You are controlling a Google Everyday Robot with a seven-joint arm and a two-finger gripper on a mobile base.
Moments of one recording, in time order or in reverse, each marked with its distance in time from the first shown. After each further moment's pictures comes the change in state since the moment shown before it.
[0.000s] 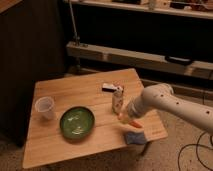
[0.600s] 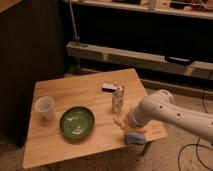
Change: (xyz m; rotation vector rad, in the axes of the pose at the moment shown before) arm 0.006 0.042 -0.002 -0.023 0.055 -0.197
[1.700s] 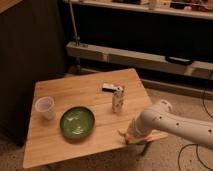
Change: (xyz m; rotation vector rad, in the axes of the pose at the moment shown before) arm 0.040 0.018 0.037 -0.046 0.080 -0.085
